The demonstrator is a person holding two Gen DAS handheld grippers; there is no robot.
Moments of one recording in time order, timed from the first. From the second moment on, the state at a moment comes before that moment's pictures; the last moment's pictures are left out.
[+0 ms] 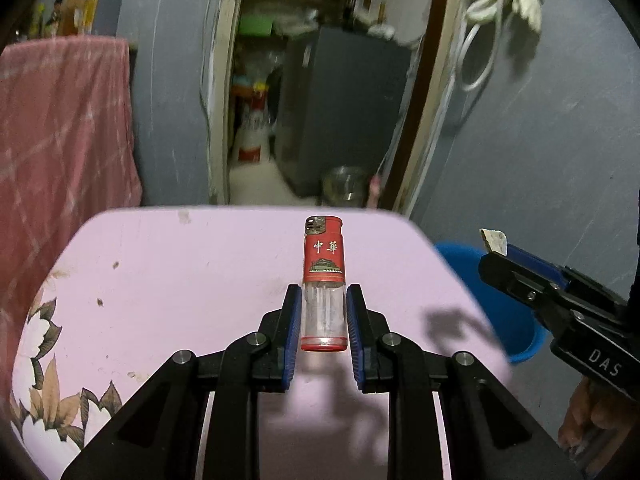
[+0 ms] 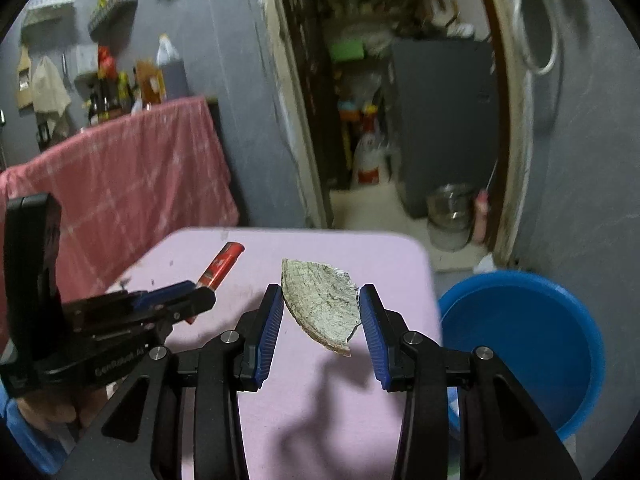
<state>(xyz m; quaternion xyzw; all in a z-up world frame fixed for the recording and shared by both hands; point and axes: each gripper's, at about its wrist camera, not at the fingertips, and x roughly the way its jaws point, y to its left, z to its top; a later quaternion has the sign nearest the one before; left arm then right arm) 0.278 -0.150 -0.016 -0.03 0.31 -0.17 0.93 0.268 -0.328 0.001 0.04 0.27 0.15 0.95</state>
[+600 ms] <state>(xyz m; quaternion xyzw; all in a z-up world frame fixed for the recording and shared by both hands) 0.265 -0.192 0.038 -0.08 0.18 -0.18 0.96 0.218 -0.386 0.036 0.02 0.10 0.01 0.99</state>
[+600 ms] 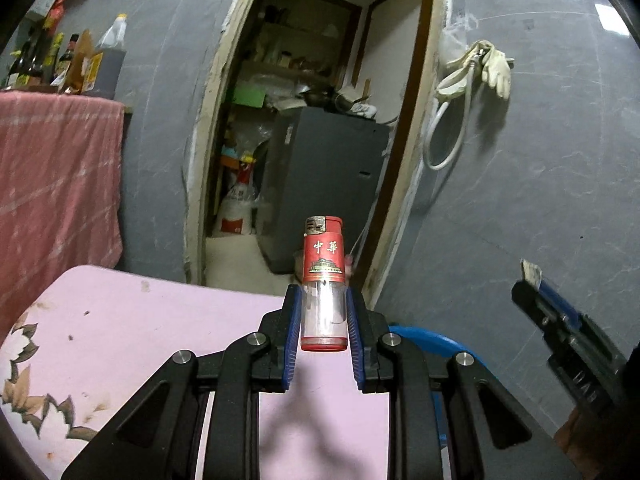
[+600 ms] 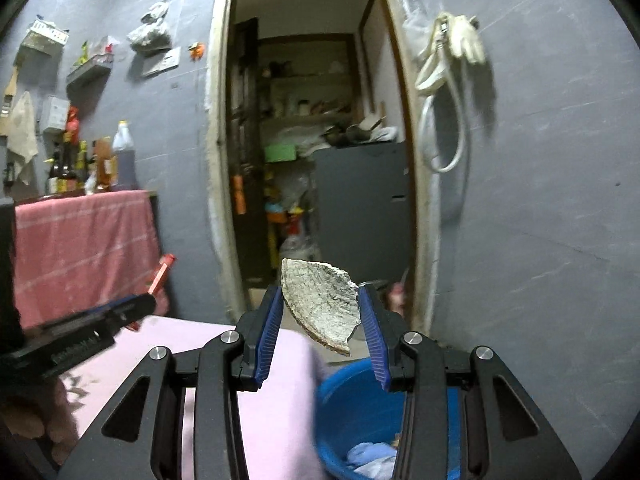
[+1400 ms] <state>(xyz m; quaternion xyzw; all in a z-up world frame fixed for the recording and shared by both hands) 0.296 -0.312 -0.014 -0.01 0.28 -0.25 0.93 0.217 -0.472 -0.035 0.05 0.15 -0.07 0.99</state>
